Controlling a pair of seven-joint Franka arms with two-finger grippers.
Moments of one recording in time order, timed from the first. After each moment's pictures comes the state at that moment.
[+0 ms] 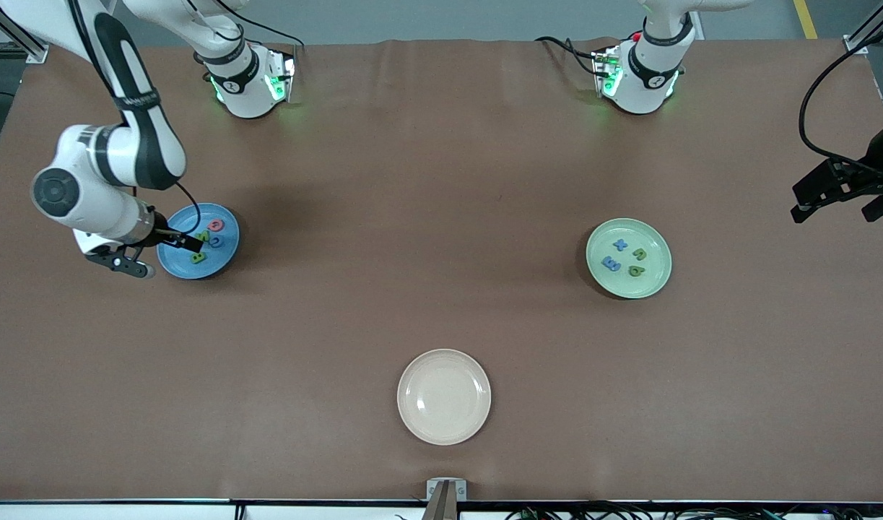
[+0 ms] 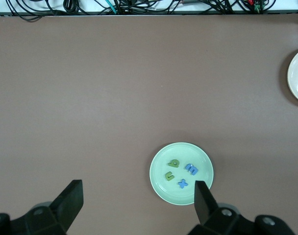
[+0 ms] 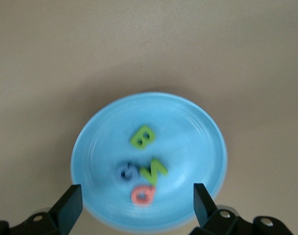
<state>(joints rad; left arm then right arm) -0.04 0.00 0.01 -1.56 0.02 1.73 -0.03 0.15 0.12 -0.24 -2.25 -0.05 2.15 0.22</state>
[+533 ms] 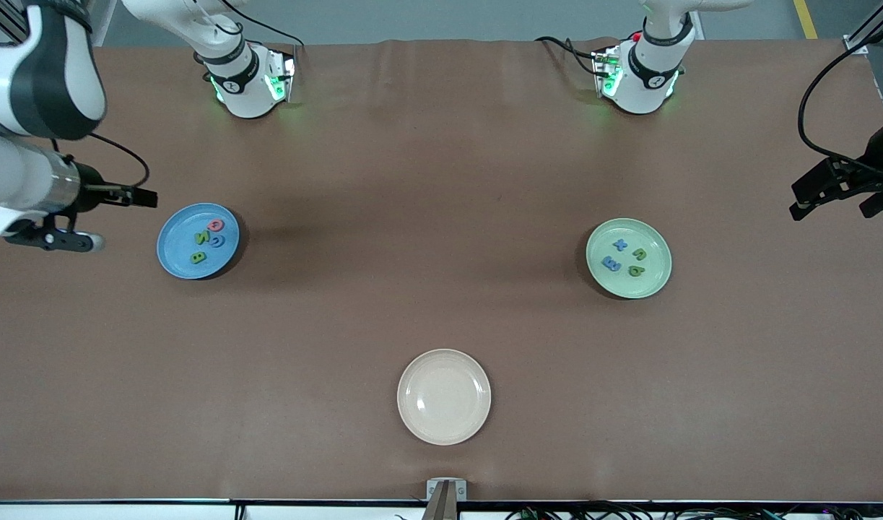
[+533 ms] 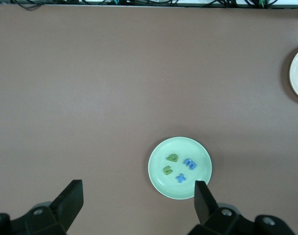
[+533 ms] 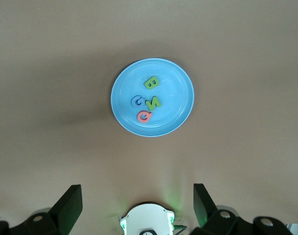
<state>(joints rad) -0.04 0.00 0.01 -1.56 0.00 1.69 -0.05 0.21 0.05 -0.24 -1.75 -0.05 1.47 0.09</state>
